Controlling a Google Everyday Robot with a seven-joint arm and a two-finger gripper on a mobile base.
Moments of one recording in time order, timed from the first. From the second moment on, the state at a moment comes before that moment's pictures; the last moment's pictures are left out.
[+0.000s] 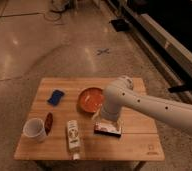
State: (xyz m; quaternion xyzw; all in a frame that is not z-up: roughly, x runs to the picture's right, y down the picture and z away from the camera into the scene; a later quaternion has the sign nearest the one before) arm 0.051 0.172 0.728 -0.25 -0.27 -0.52 0.77
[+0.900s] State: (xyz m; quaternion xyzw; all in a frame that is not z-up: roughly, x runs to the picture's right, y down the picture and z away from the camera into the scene) arm 0.049 0.153 0.763 -0.17 -0.29 -0.70 0.62
